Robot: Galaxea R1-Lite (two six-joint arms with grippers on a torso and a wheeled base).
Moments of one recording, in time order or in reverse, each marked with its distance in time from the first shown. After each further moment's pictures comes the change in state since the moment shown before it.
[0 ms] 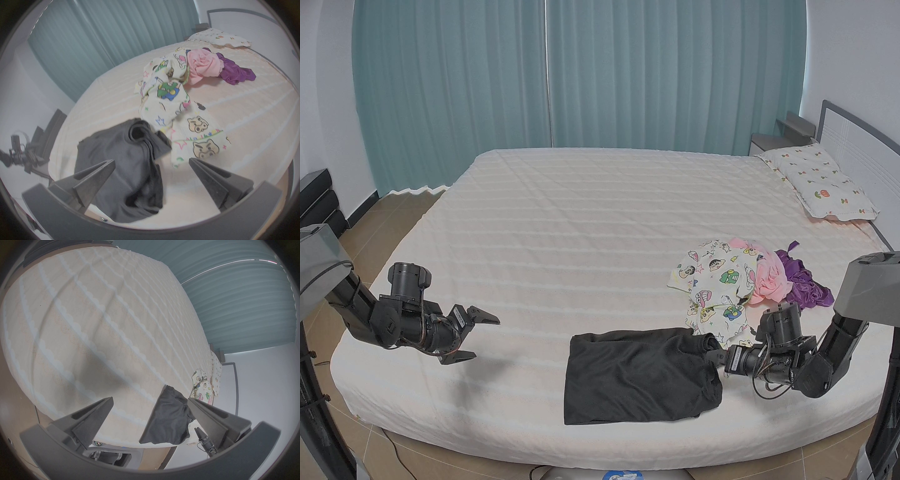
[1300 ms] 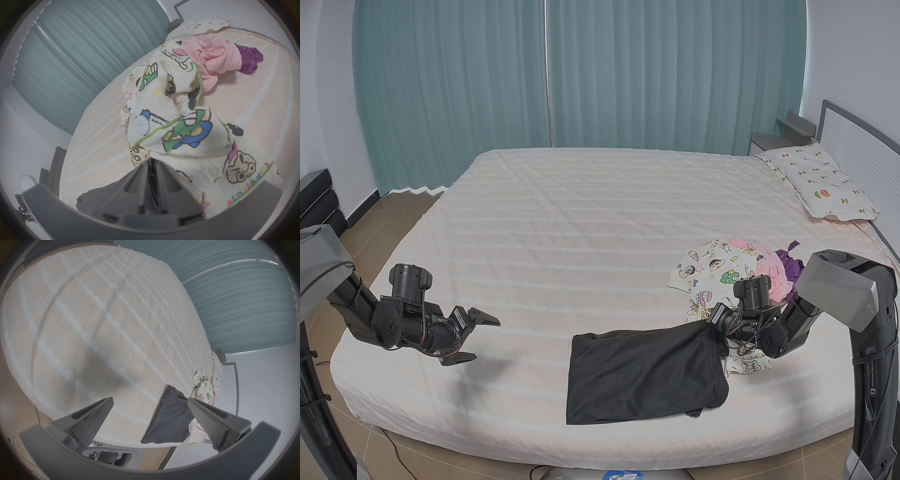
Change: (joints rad) left arm 0.000 0.009 -0.001 0.000 -0.001 -0.001; right arm -0.081 0.303 -0.525 0.135 -0.004 0.204
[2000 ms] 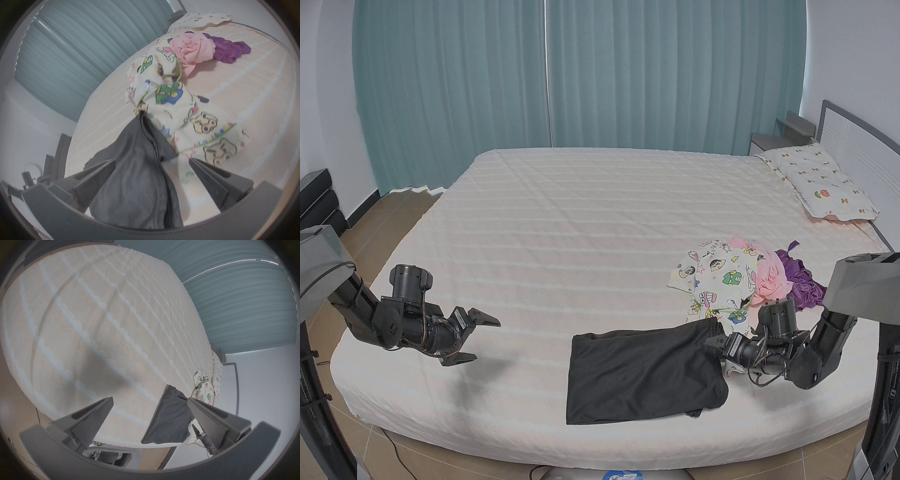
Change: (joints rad) left arm 0.000 0.006 -0.001 -0.001 0.000 0.000; right arm 0.039 -0.210 0.503 -0.223 0.109 -0.042
